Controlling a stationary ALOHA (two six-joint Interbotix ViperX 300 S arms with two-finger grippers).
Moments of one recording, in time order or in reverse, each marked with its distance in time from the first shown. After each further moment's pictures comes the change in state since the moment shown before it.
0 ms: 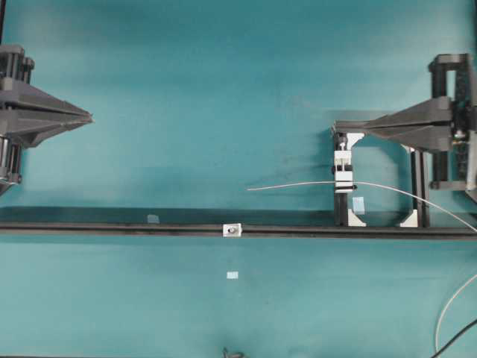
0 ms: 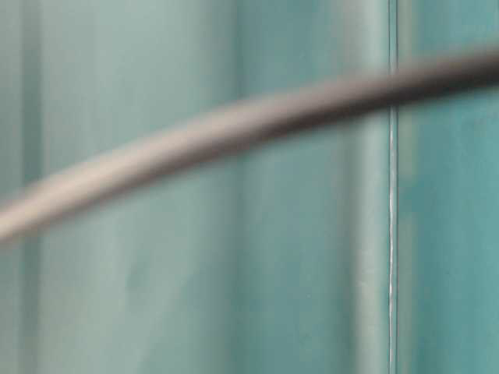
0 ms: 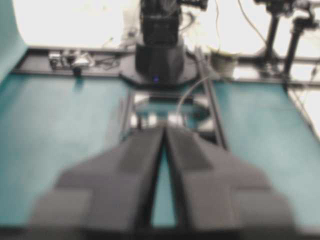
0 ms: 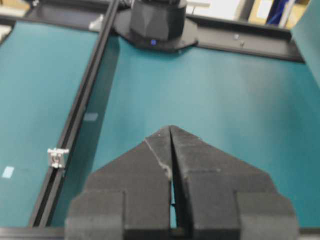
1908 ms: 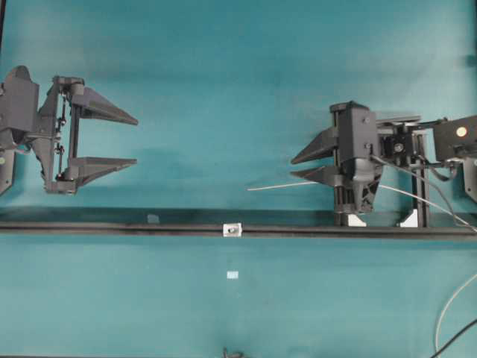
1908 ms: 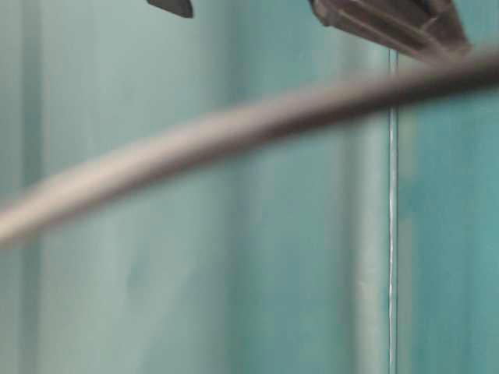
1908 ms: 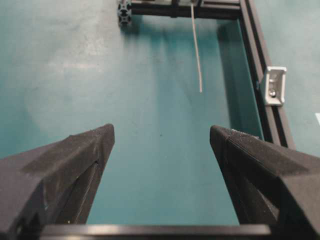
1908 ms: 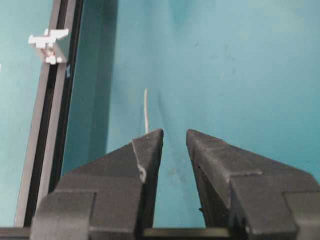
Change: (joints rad) left arm 0.002 0.445 0.021 0.000 -0.161 0.003; right arm 0.052 0.634 -0.166 0.002 0.000 0.195
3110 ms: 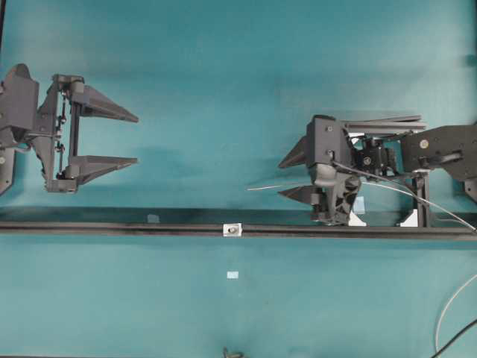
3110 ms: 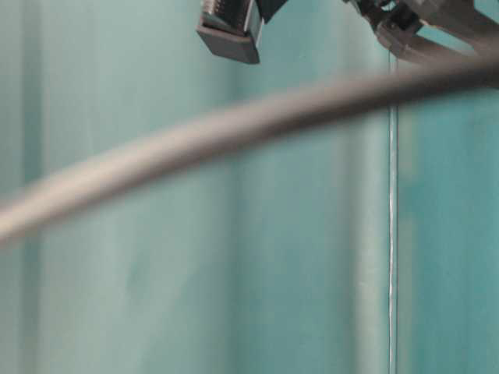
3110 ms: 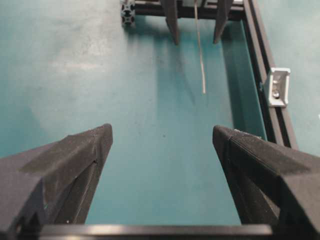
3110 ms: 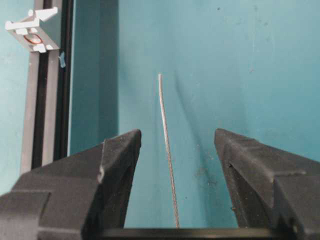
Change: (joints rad) left arm 0.008 0.000 0.002 0.000 0.000 0.000; right arm 0.023 0.169 -0.080 0.000 0.005 0.121
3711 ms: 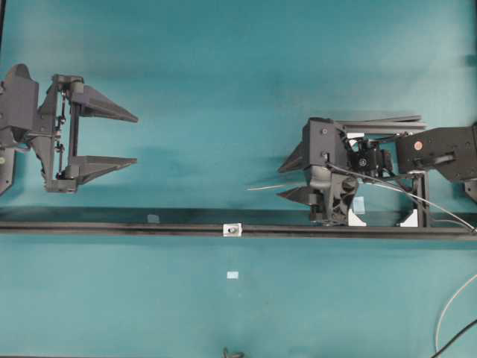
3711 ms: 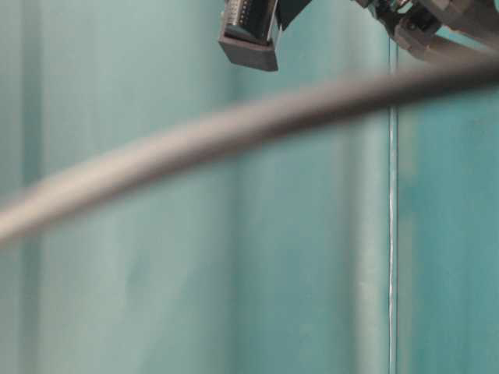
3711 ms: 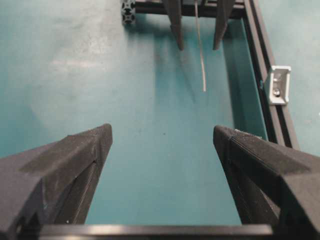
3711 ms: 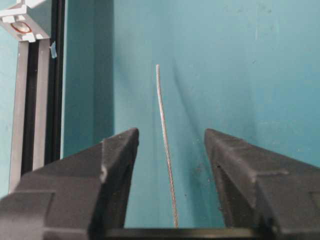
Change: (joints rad) left arm 0.000 0.000 0.003 0.000 -0.002 0.000; right arm 0.000 0.029 -0.005 0.000 -0.002 0.003
